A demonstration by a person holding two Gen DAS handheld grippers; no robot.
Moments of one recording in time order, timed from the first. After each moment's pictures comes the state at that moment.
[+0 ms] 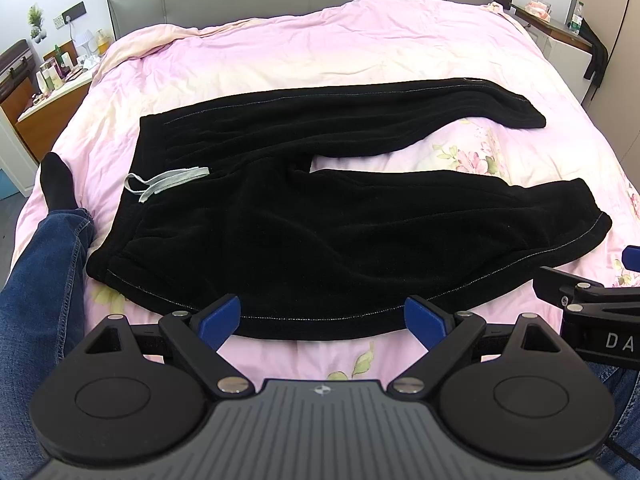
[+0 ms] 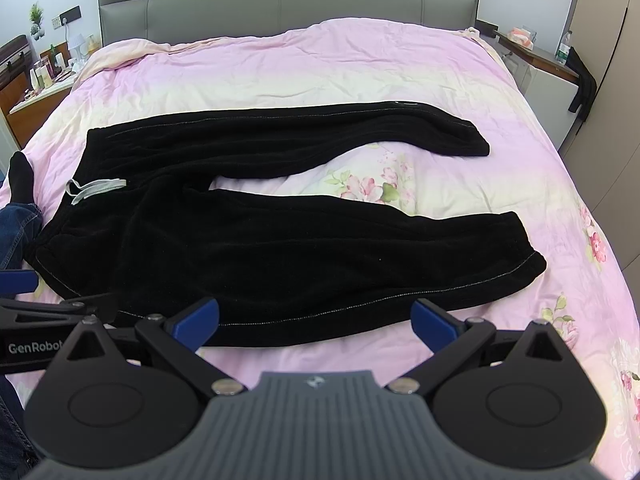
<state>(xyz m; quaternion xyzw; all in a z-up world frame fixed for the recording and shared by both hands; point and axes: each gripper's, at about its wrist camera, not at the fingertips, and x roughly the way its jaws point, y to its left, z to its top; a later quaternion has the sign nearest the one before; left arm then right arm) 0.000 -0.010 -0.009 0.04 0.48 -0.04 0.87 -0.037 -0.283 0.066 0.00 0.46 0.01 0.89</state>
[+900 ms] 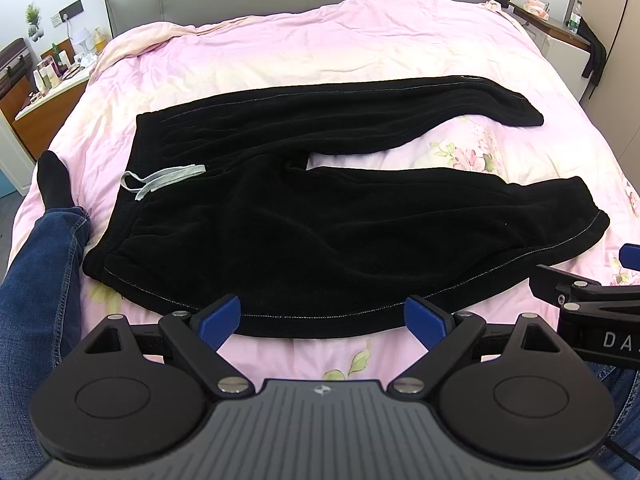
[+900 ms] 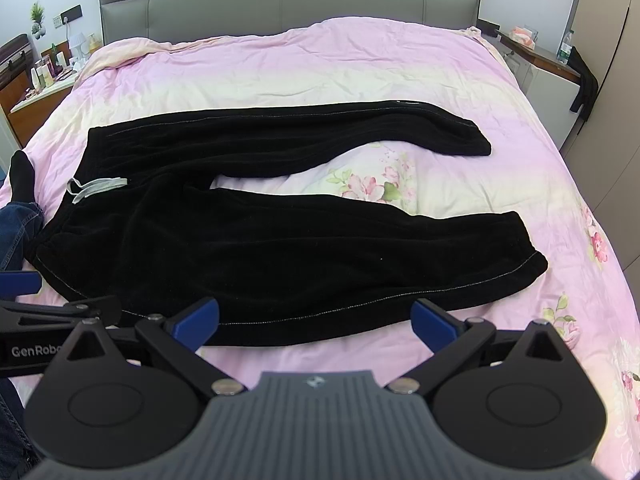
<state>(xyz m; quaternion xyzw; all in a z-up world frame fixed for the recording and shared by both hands) 0.000 -0.012 -0.013 0.04 0.49 -0.04 0.87 -0.034 -0.283 0.063 0.00 0.46 0.01 0.89</state>
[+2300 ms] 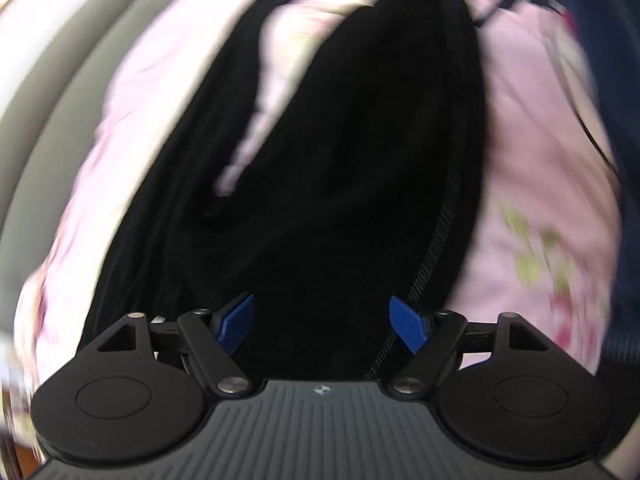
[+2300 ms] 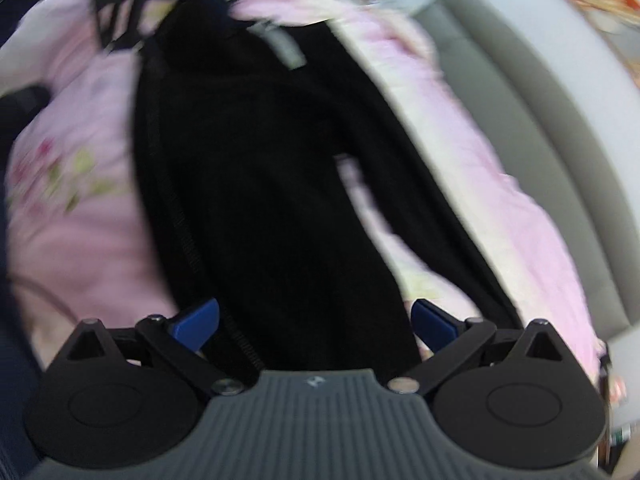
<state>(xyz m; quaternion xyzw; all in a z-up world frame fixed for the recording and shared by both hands) 0.039 0.027 -0.151 0.48 0.34 -0.34 0.73 0.023 -0.301 -0.076 -0.44 0.29 0.36 0.77</state>
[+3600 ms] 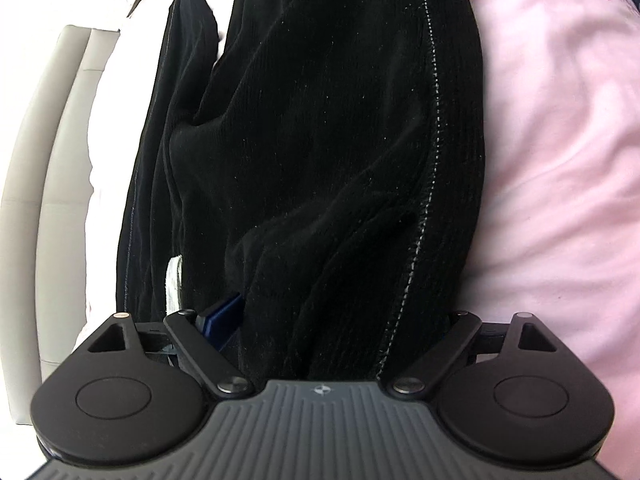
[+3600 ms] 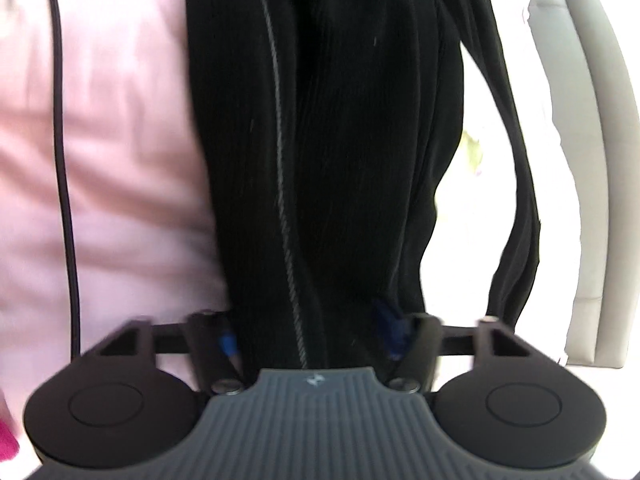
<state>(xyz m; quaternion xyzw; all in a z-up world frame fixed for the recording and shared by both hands) 0.066 0.155 -0.226 0.63 0.25 -0.34 0.65 0.067 -0.421 -0.210 -0.63 0.32 0.32 0.63</state>
